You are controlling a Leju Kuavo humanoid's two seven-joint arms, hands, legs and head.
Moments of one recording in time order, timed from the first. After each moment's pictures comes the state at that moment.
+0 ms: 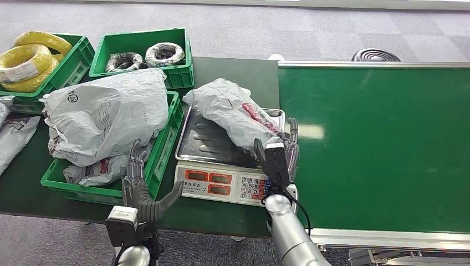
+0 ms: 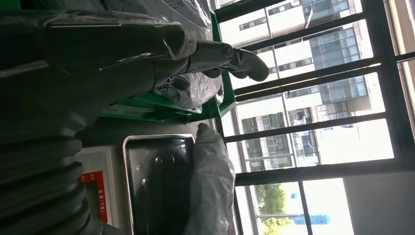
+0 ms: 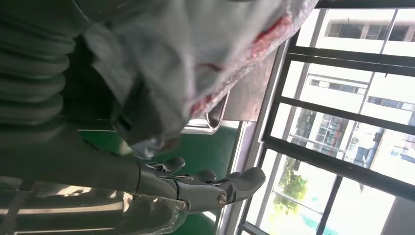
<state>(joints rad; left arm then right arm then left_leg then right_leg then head) -0.02 -0.19 -0.33 -1.50 -0.07 0.47 -0.66 -0.47 0.32 0.09 -0.62 0.46 -0.70 -0.67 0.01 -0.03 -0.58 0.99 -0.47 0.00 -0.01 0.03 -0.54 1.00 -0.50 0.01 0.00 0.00</state>
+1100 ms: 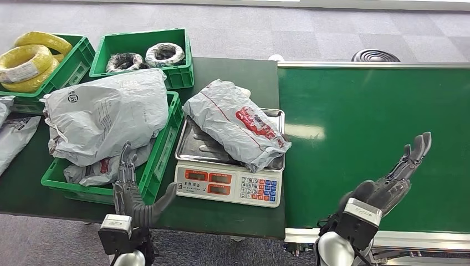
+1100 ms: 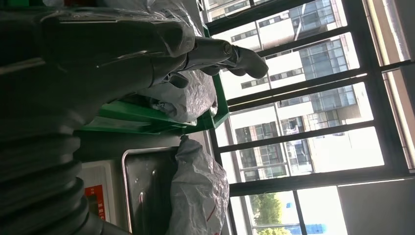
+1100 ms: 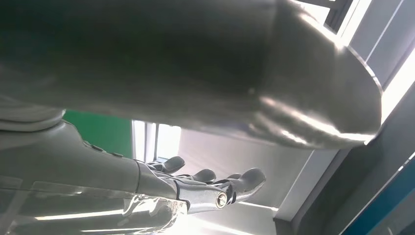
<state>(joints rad) 0.02 -0.18 -0.31 -1.55 -0.10 0.49 -0.69 0.00 0.36 0.00 -1.67 0.67 -0.70 -0.67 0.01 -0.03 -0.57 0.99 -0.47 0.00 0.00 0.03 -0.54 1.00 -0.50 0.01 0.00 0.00</state>
